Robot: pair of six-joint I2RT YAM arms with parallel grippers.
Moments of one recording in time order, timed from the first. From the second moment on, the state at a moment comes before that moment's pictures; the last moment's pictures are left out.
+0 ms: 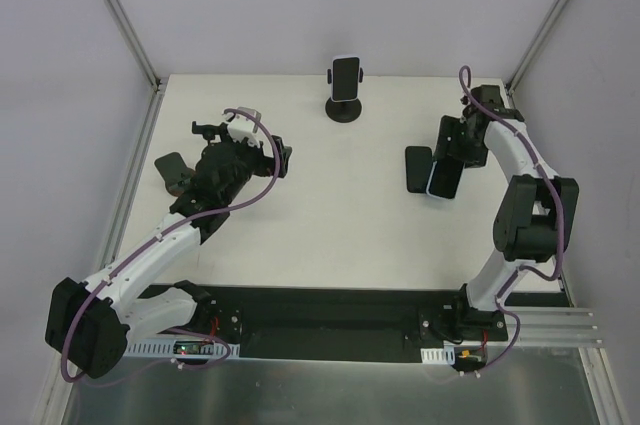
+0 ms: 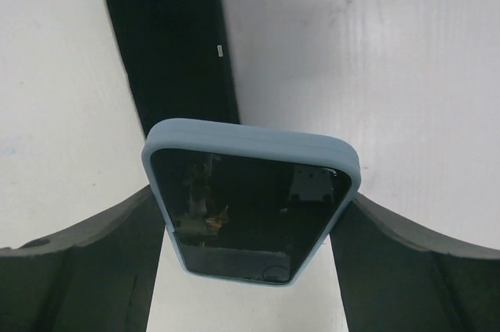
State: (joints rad) left arm -0.50 1.04 0.72 0.16 -0.09 -0.17; right arm 0.00 1.74 1.40 -0.78 -0.07 0.17
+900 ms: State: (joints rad) left arm -0.50 1.05 0.73 0.15 -0.09 -0.16; right arm -0.07 2.14 1.68 -0.85 -0.05 -0.11
